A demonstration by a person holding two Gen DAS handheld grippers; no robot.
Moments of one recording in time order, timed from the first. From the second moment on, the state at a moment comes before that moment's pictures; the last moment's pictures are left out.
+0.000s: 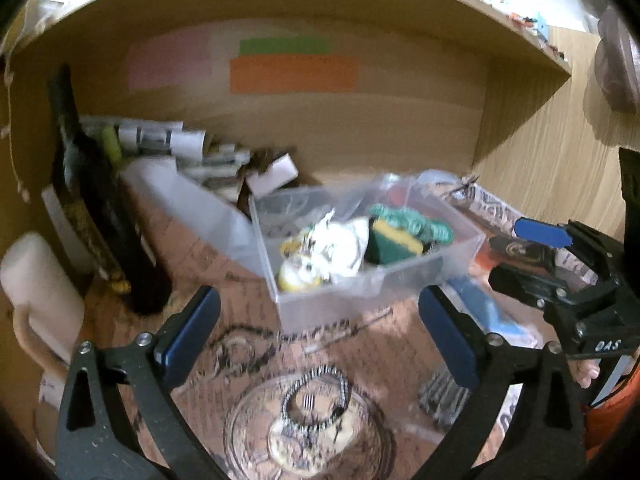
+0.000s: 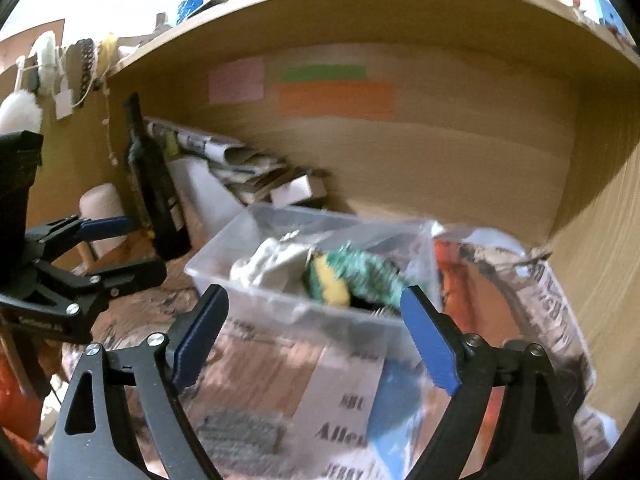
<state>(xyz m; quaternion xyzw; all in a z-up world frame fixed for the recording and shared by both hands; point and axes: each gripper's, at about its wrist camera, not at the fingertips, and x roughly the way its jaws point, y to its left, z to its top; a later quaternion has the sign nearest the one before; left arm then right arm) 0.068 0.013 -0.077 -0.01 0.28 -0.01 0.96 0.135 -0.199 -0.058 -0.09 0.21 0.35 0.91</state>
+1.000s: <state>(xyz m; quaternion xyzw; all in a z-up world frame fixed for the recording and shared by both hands) 0.070 0.011 -0.171 -0.03 0.39 0.00 0.92 0.107 -0.185 -0.155 -0.10 0.36 0.40 0.84</state>
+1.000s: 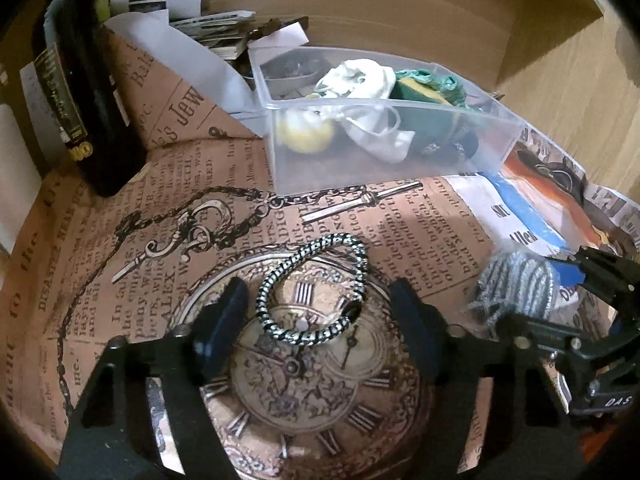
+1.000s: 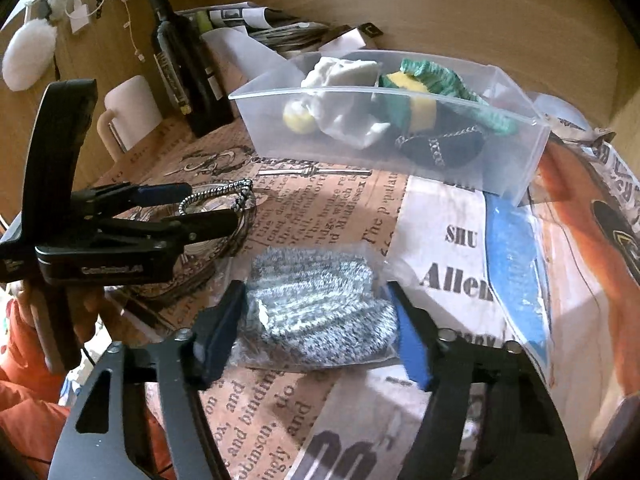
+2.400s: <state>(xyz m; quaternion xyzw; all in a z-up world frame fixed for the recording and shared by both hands) 0.104 0.018 -0.058 -0.02 0.24 -0.02 0.97 0.162 -0.215 -0.049 -0.03 0.19 0.32 0.93</state>
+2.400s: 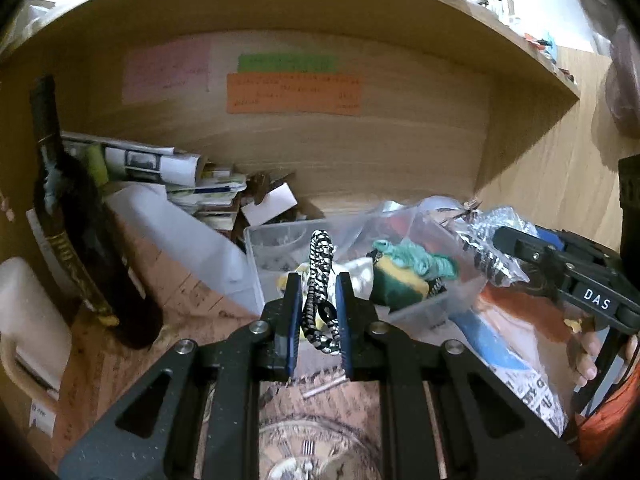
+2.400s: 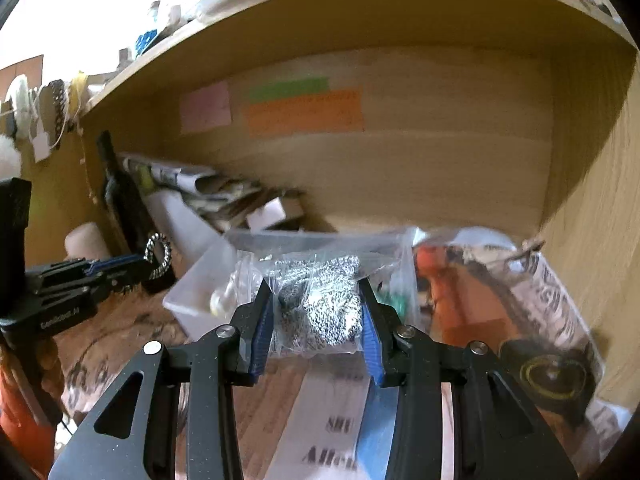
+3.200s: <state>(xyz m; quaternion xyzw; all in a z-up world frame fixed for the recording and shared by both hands) 0.176 0.010 -0.104 -0.02 0.33 -0.04 0.94 0.239 -0.175 -0.083 -0.06 0.25 0.26 0.93</state>
